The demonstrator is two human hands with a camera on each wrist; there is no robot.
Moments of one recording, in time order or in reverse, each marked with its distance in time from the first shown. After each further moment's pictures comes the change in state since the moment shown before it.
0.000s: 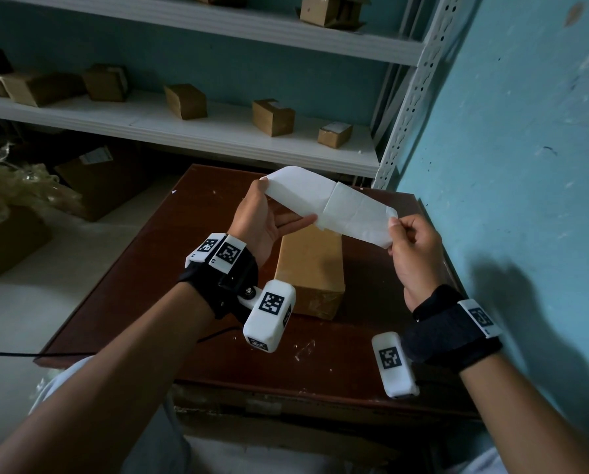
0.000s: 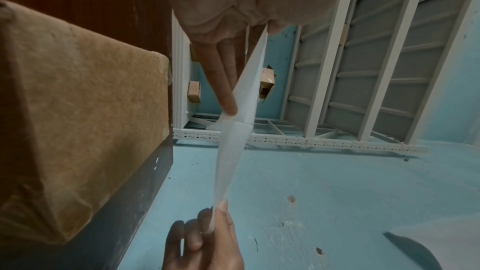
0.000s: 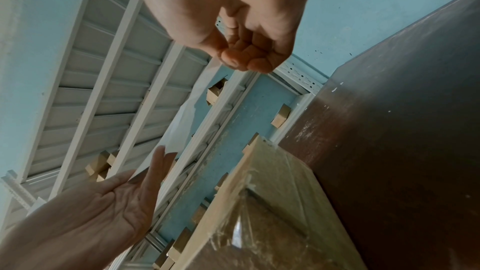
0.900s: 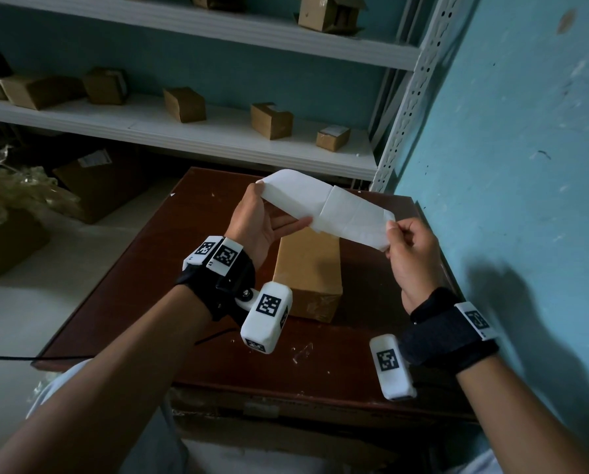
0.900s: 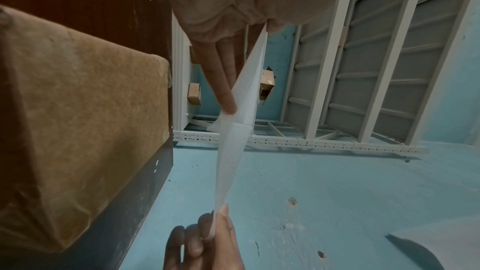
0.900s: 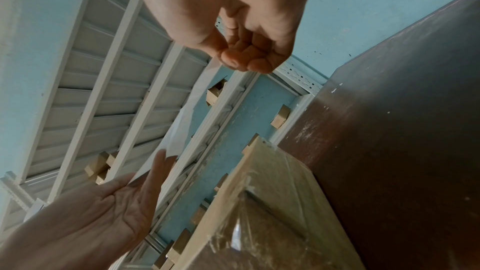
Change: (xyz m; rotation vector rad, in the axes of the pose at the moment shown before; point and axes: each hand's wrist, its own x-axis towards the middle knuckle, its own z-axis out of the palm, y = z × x) left_hand -0.002 0.002 0.001 0.001 0.025 0.006; right_hand -0.001 -0.002 -0.001 0.008 0.006 -0.007
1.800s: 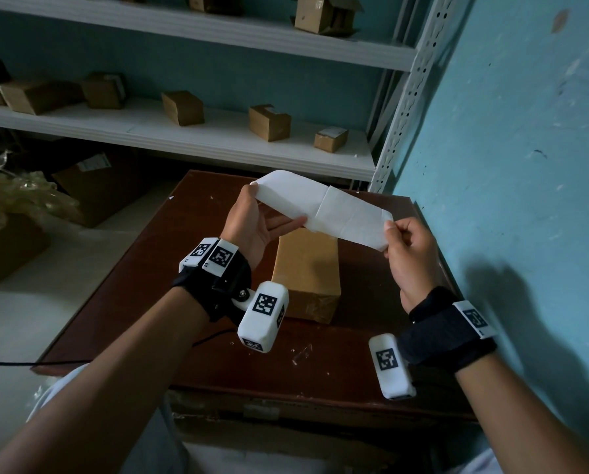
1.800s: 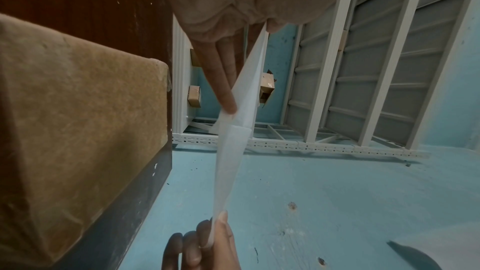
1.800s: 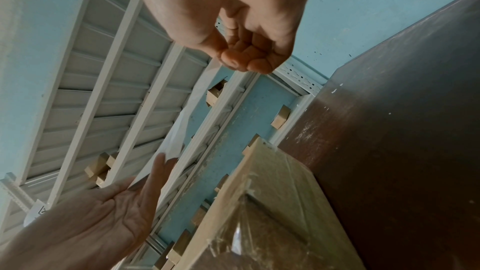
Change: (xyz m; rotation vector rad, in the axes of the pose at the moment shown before) left_hand 0.001 0.002 -0.001 0.004 0.014 0.020; right_hand 0.002 0.003 -0.001 0.000 -0.007 -0.012
